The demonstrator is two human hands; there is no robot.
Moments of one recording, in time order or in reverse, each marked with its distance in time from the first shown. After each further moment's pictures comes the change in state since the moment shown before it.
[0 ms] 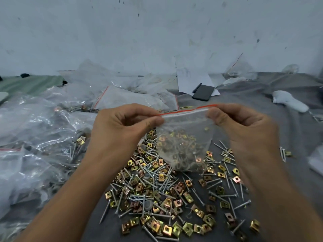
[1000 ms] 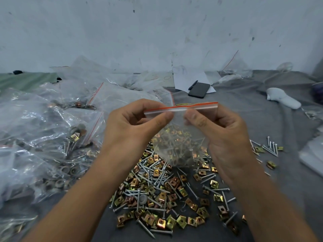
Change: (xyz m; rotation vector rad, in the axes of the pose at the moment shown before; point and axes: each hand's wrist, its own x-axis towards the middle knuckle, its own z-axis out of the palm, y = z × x) left_hand -0.008 -0.003 0.026 -0.279 -0.070 -0.052; right_hand -0.015 0.004 0.015 0.199 -0.256 0.021
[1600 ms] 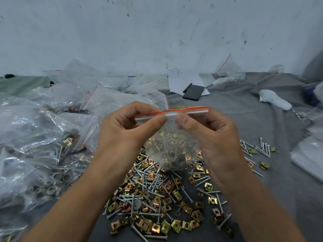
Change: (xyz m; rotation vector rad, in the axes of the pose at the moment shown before) left_hand 0.002 -0.003 0.000 -0.064 -0.018 -0.016; right_hand -0.002 0.000 0.004 0.080 -0.014 -0.028
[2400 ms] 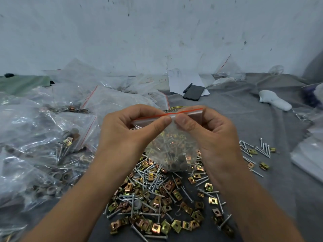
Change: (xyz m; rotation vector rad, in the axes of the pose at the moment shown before) left_hand -0.004 0.007 0.003 0.167 0.012 0.058; right_hand -0.001 -0.002 0.004 -0.106 0.017 0.053
